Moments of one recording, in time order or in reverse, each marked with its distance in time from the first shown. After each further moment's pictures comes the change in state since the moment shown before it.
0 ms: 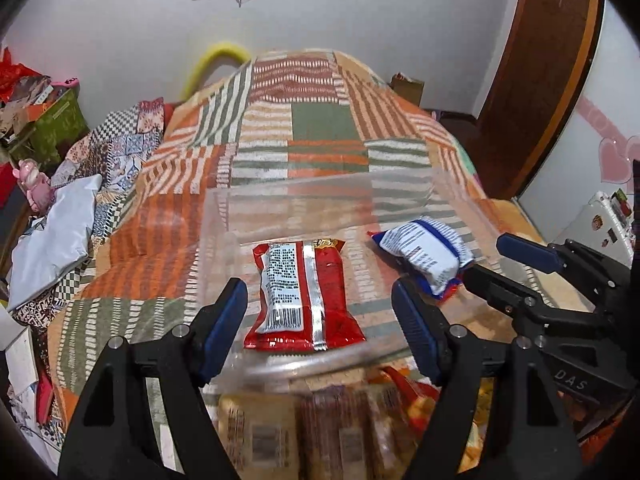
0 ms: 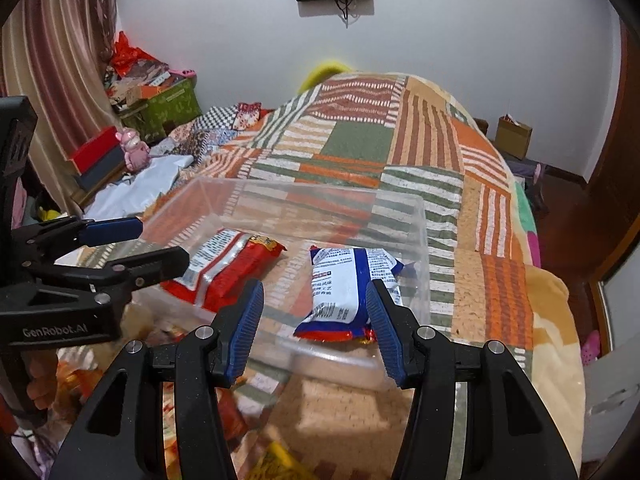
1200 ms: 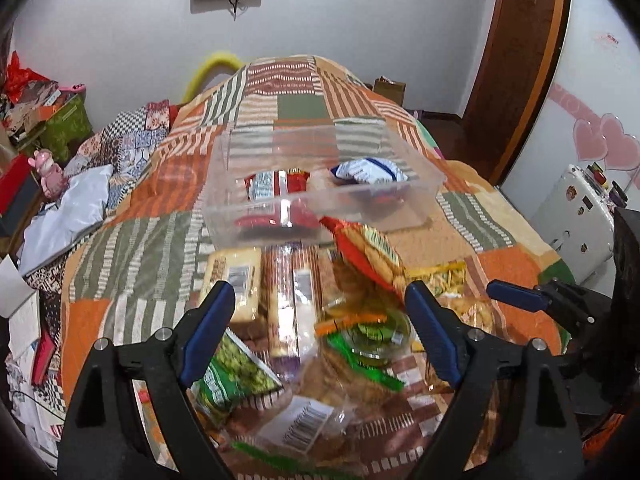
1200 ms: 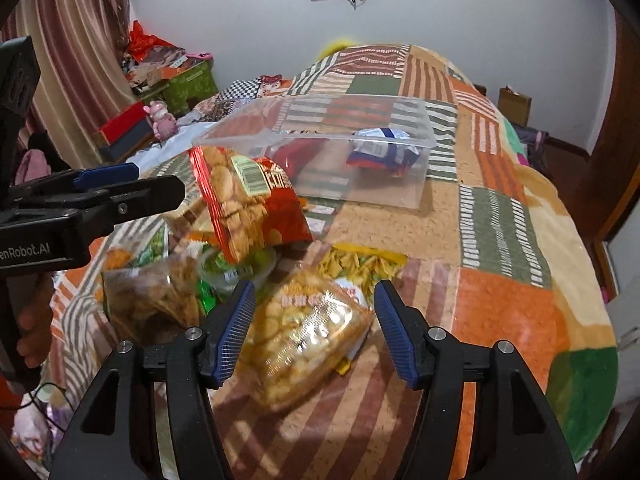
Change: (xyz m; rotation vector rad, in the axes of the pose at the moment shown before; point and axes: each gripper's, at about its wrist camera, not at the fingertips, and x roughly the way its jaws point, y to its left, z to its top) left arm -0.081 -0.034 -0.106 0.025 -0.025 -0.011; right arm -0.063 0.030 -0.117 0.026 0.058 0.041
